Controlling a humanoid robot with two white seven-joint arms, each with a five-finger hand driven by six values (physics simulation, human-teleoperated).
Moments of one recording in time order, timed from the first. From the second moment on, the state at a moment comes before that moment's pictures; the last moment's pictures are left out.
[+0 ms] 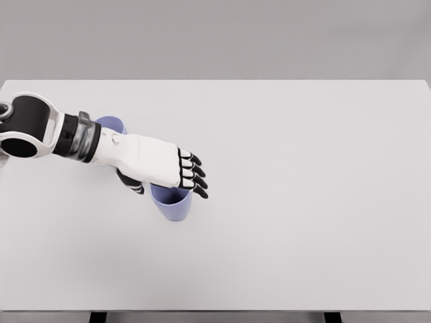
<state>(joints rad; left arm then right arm) -1.22 0.85 -1.37 -1.72 -0.21 -0.61 -0.55 0.00 0.00 -0.06 0.05 -0.05 -0.07 0.10</state>
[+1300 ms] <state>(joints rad) -1.18 0.81 -1.37 -1.69 -0.24 -0.61 -0.55 0.00 0.00 -0.06 0.05 -0.05 -0.07 0.10</state>
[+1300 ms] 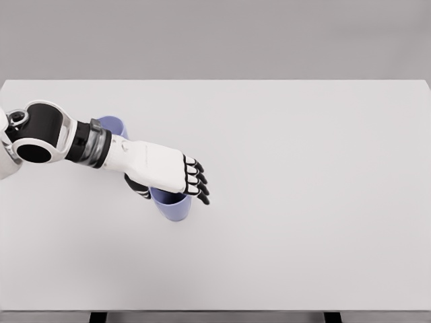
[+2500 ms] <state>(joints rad) -1.21 0.87 -1.33 -1.70 -0.21 -0.61 -0.55 0.00 0.00 -0.06 0.05 -0.05 -0.07 0.10</state>
